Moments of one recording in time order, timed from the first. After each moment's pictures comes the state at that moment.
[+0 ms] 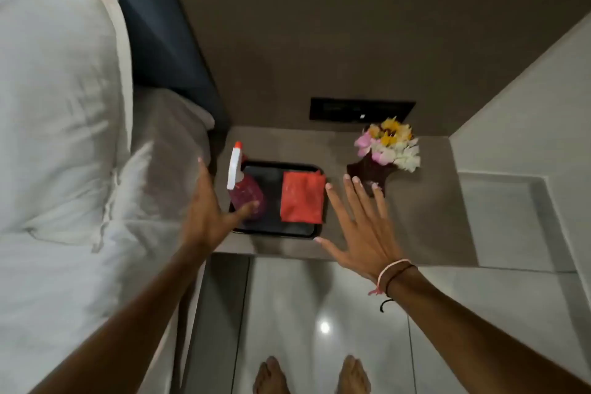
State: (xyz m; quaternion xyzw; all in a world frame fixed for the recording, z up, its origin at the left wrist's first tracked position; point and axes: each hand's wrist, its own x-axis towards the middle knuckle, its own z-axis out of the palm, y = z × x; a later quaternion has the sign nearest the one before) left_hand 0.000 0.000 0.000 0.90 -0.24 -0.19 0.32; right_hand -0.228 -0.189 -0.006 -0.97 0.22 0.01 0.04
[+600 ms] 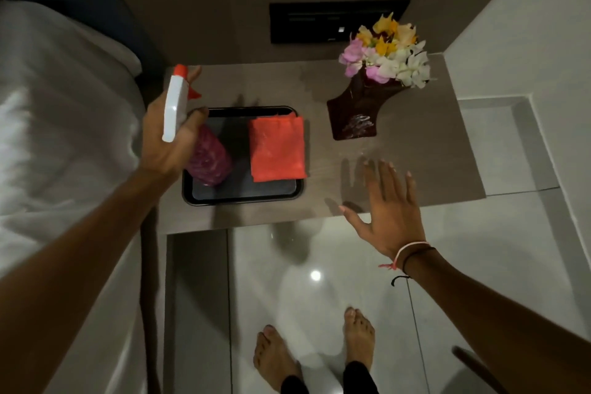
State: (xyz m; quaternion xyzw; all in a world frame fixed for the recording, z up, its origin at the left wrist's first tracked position) left_hand 0.039 -0.067 -0.047 0.81 -0.32 -0.18 0.45; right_hand -0.289 -0.193 -0.128 -0.91 0.41 0.08 0.05
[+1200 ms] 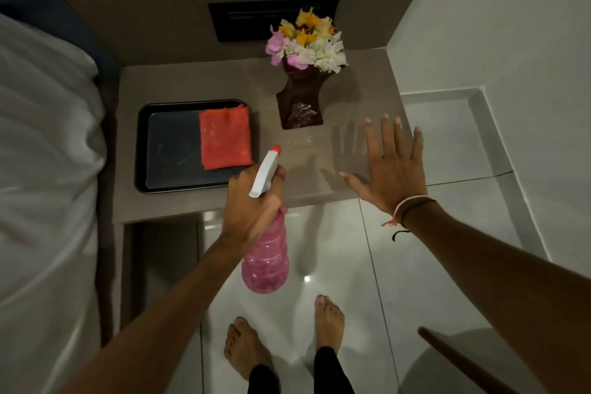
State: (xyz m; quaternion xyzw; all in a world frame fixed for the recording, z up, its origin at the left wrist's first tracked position) left_hand -0.189 -0.089 -0.052 0.78 -0.30 -0.29 0.46; right_hand -0.365 -0.262 -0.077 -0.91 0.41 0.09 -0.06
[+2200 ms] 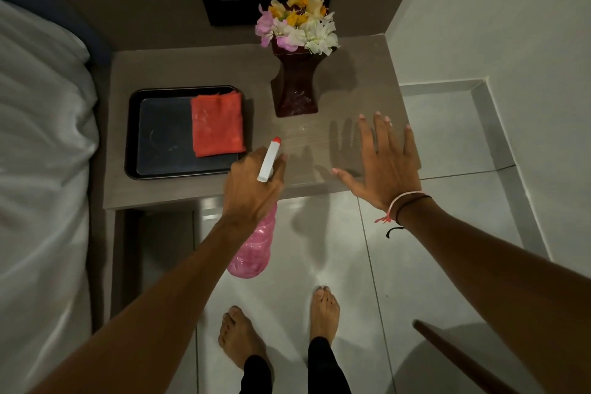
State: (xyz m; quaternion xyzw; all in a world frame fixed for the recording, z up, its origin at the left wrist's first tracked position) left_hand -0.202 -0.107 -0.083 0.84 -0.34 -0.22 0.37; right_hand -0.377 -0.257 -0.079 -0.91 0.40 0.10 -0.02
